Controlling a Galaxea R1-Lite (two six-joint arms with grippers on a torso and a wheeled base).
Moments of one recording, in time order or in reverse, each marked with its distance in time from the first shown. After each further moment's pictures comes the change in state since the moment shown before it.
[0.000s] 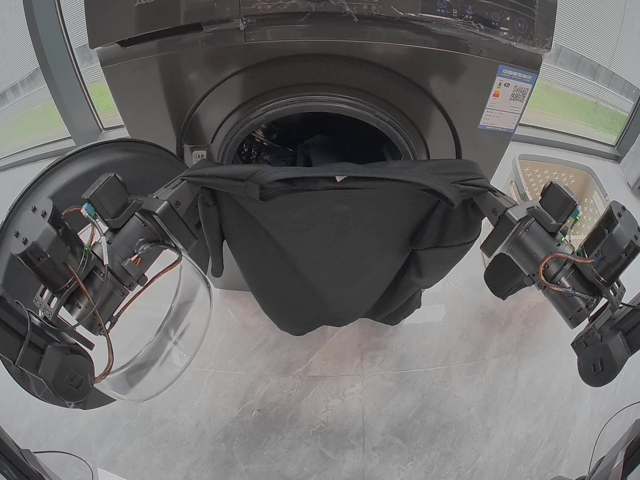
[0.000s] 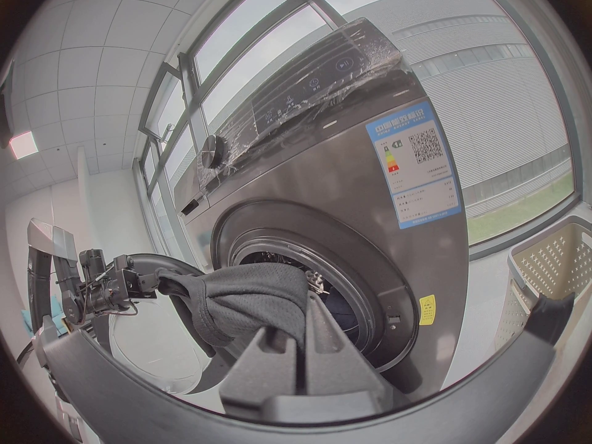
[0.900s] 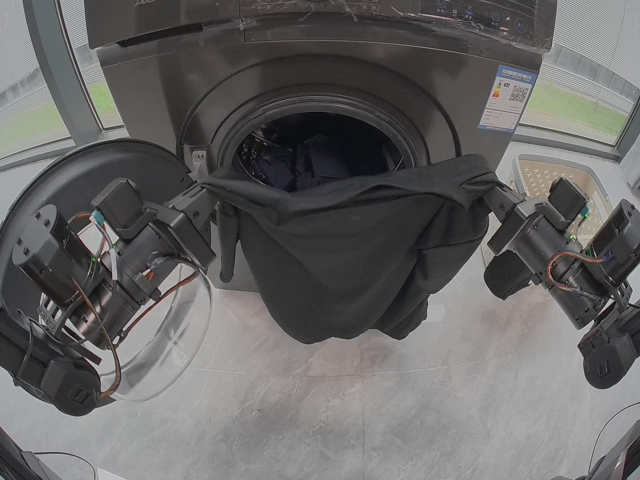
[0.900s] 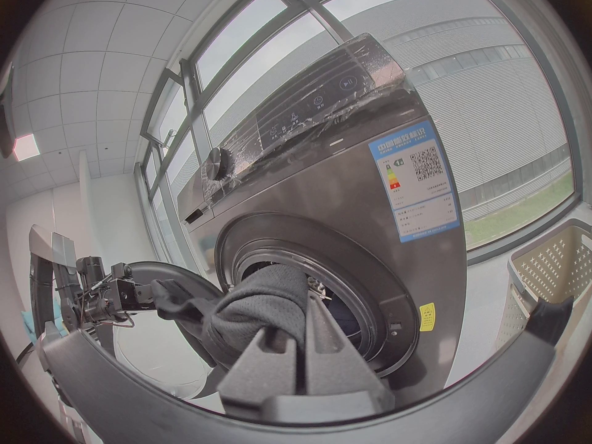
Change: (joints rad) left arm -0.088 -0.013 0.017 0.000 -0.001 0.007; right arm 0.010 -0.036 0.010 0.001 -0.007 0.005
